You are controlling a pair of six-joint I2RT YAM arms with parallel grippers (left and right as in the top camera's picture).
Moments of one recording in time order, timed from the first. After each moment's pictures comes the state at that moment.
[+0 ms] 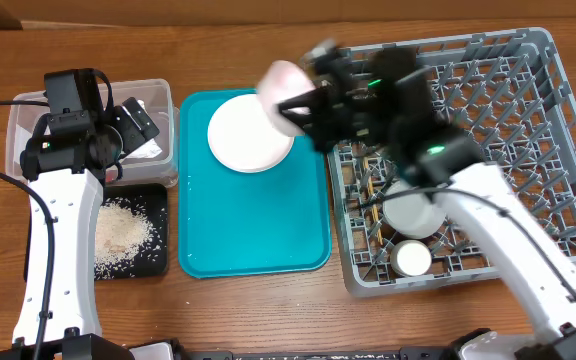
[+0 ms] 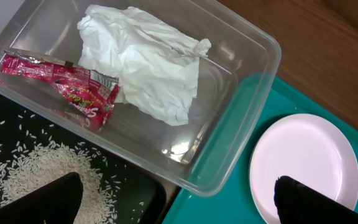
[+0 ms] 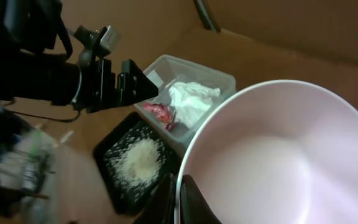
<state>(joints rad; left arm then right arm) 0.16 1.47 1.34 -0.84 -0.08 -0.47 0.43 1.52 1.37 -0.31 -0.71 0.22</state>
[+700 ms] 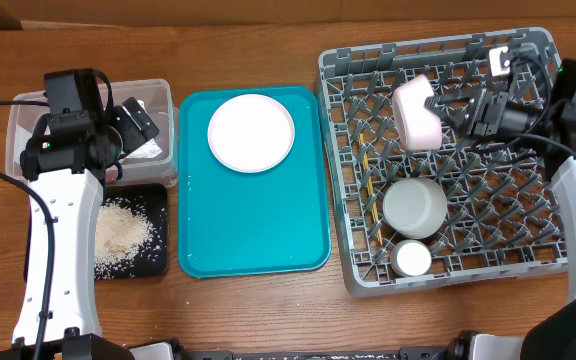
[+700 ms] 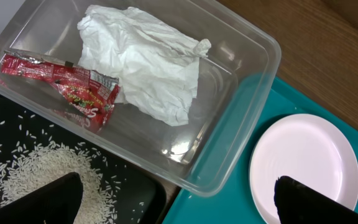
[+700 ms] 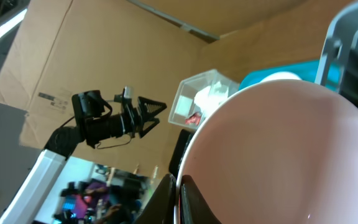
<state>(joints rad) 0.16 1.47 1.34 -0.84 -0.08 -0.47 -0.23 1.52 1.26 -0.60 -1.36 0.26</state>
